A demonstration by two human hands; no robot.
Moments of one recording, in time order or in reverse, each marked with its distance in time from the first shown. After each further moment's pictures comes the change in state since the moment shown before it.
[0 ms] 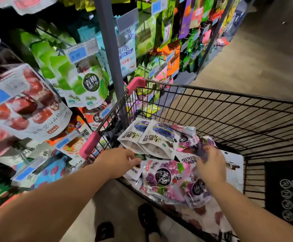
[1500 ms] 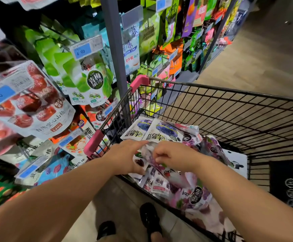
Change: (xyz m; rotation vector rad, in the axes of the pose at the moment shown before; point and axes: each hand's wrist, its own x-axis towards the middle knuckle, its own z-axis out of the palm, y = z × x) left_hand 0.010 -0.008 0.005 -0.024 0.053 0.211; right_hand -0.014 -0.124 -0.020 -0.131 -0.843 -0.793
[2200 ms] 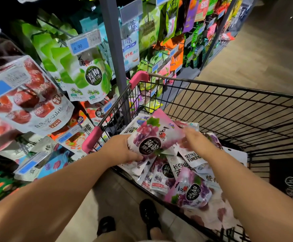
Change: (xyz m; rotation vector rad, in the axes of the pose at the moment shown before) left_hand -0.007 0.004 -0.013 -0.451 0.148 -0.132; right_hand -0.014 0.050 -0.012 0.635 0.345 0.493
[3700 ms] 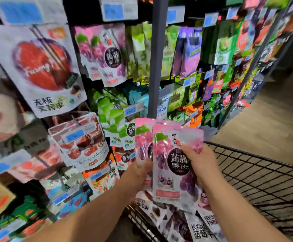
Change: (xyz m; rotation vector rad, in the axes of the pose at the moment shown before) left_hand -0.080 0.055 -0.056 -0.876 0.161 0.116; right_hand -0.042 -0.134 0.016 0.546 0.259 -0.447
